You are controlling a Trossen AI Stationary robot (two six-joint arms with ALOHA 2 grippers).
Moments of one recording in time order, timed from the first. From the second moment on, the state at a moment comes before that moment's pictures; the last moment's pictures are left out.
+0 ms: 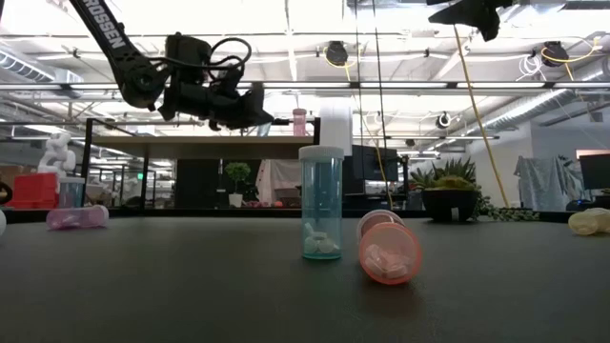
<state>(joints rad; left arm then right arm) 0.61 1.61 0.67 0.93 -0.07 0.05 -0.03 0.66 0.79 -0.34 0.34 0.30</state>
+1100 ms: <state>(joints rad) 0.54 1.48 0.67 0.89 -0.10 0.34 -0.51 1.78 1.63 -0.16 -0.27 0.05</state>
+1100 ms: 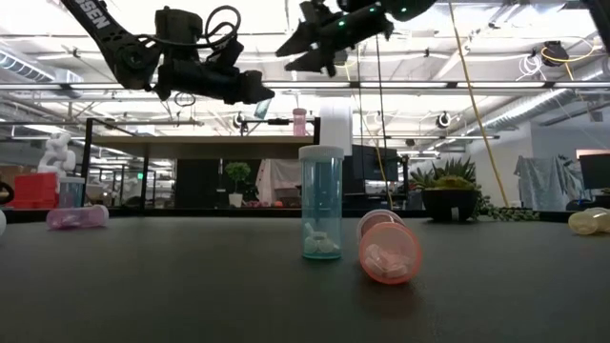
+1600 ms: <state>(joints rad) 0.56 1.48 0.67 0.89 -0.13 0.36 -0.51 1.98 1.83 -0.22 -0.29 0.03</state>
